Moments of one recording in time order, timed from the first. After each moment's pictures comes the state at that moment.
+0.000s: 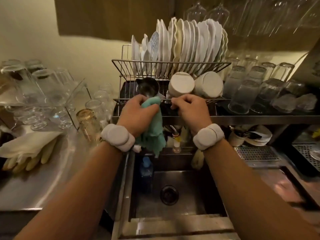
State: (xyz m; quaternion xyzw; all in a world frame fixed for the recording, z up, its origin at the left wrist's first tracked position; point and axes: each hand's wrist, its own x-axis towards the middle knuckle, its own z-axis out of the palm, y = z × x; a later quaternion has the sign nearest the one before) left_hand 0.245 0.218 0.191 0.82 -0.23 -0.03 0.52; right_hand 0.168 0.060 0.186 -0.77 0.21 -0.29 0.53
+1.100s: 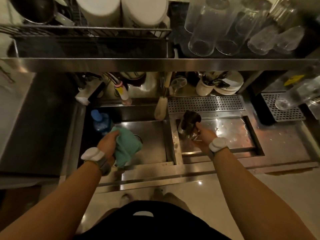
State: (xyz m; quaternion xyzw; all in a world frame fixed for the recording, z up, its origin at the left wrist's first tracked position) left_hand 0.140 0.151 -0.099 0.65 0.22 -0.35 0.64; right_hand -0.038 -0.148 -0.066 -0.48 0.54 -0.03 0.69
